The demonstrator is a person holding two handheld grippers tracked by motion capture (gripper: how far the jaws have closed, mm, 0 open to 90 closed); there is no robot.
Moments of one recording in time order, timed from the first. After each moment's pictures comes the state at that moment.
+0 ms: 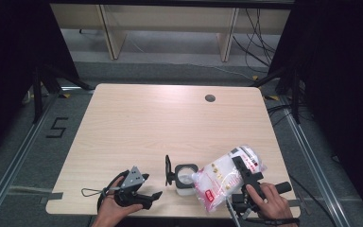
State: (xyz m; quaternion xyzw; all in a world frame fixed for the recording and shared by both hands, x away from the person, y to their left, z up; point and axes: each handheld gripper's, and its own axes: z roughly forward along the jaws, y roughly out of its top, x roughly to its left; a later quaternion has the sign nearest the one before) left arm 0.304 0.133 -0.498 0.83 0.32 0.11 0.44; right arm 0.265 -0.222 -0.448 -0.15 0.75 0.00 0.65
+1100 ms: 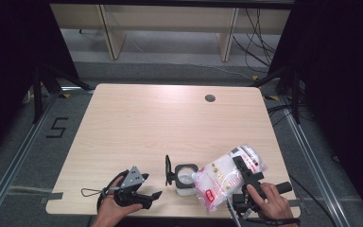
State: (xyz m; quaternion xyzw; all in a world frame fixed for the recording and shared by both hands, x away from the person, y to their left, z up) left arm 0.305 0.134 -0.498 0.83 0.31 0.12 0.44; right arm 0.267 -0.223 -0.447 -0.16 0.73 0.02 0.67
